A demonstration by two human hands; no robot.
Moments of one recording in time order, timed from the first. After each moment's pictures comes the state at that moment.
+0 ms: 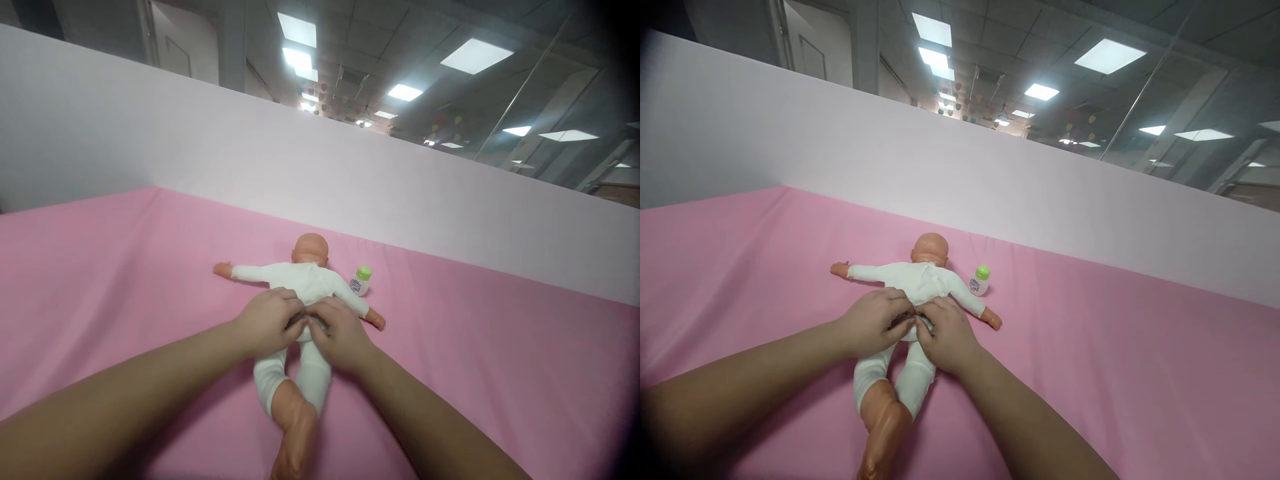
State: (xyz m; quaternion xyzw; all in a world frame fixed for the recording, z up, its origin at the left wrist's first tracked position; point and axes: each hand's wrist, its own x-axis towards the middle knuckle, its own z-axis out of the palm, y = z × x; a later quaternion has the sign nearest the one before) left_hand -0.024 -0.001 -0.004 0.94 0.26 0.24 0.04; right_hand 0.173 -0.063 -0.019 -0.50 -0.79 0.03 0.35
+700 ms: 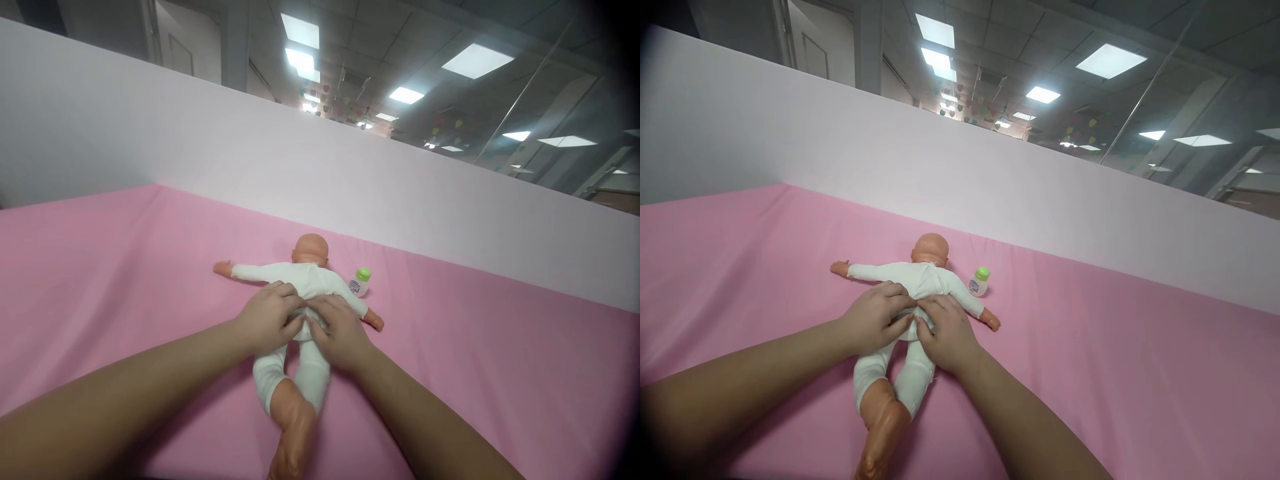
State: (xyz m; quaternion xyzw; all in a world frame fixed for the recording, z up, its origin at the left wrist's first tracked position) left_hand -0.025 0.000 -0.005 0.92 0.27 0.28 0.03; right_hand 0.177 -0.062 -0.022 -0.50 -0.78 -0.01 0.37
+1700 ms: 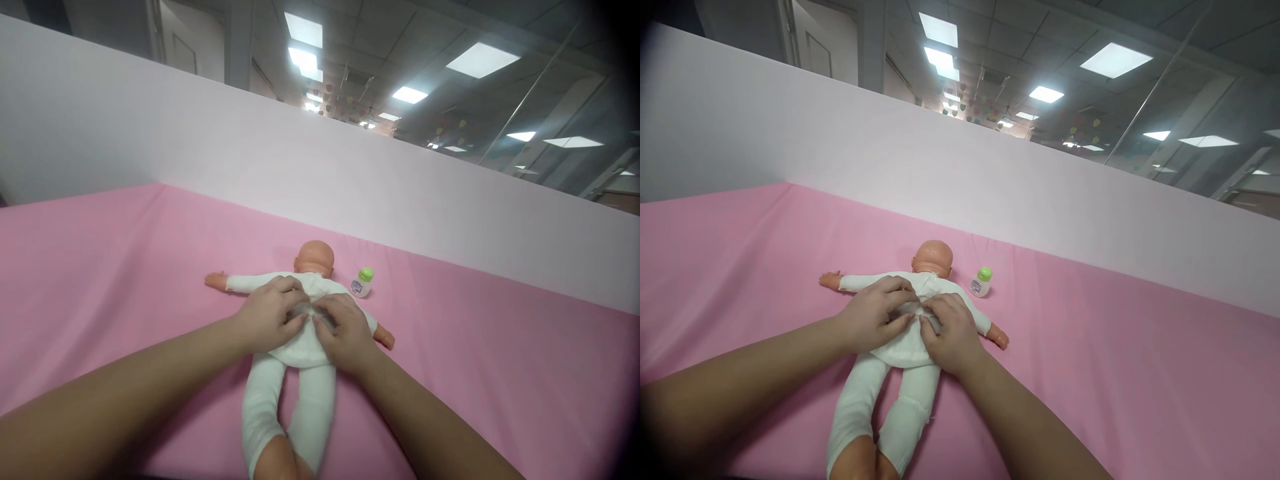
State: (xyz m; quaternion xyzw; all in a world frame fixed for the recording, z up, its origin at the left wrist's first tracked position) left_hand -0.028 -0.002 0.005 0.91 0.25 0.31 0.07; right_hand 0.177 -0.067 -0.015 -0.49 -0.76 0.01 0.42
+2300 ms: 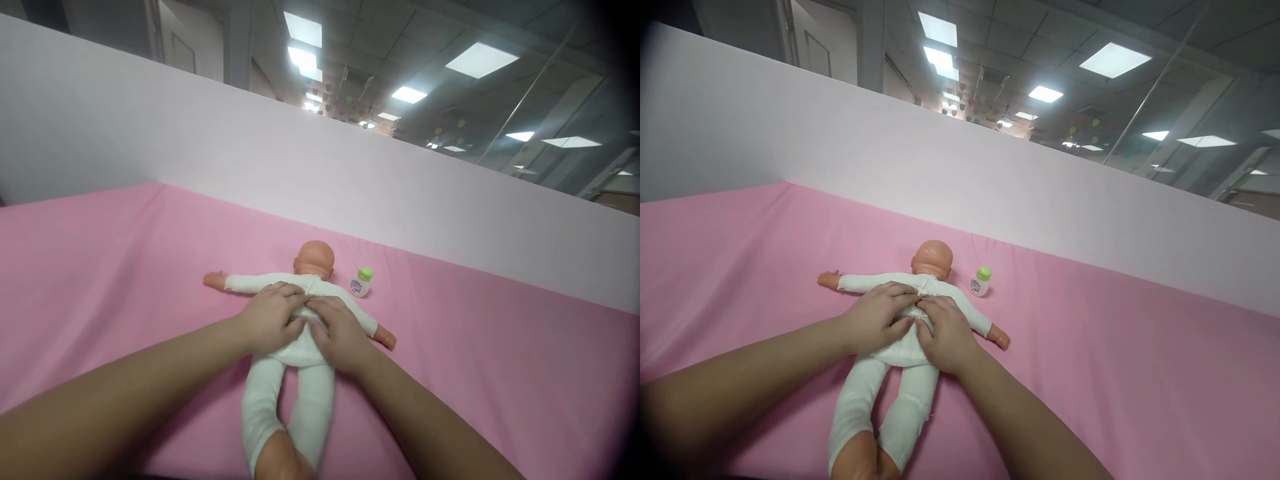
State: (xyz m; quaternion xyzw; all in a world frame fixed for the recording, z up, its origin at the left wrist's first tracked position) left_hand -0.025 0.002 -0.005 0.92 0.27 0.26 0.05; right_hand 0.177 -0.066 -0.013 -0.52 -0.78 0.05 0.34
